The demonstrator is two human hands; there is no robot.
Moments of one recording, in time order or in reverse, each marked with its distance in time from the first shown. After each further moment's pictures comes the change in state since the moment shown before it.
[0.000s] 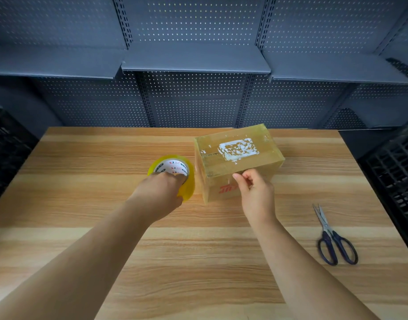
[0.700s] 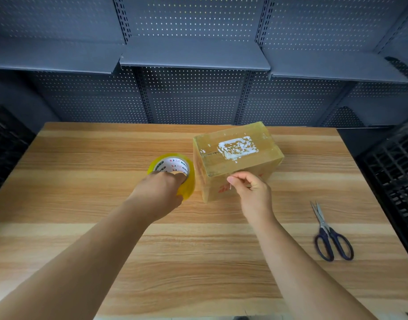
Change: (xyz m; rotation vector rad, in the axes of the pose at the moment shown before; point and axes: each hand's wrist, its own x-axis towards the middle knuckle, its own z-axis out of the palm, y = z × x) left_hand -0.007 0.002 0.003 -0.039 0.028 0.005; right_hand -0.010 -0.022 -0.011 0.347 -0.196 0.202
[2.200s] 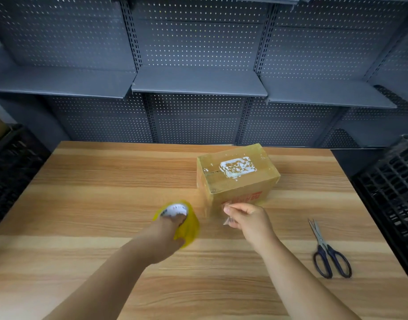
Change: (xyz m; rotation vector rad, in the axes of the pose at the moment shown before) left_hand -0.040 -0.011 0.044 -0.400 -0.157 0.035; right_hand -0.022 -0.014 -0.008 0.157 -0.185 0.371
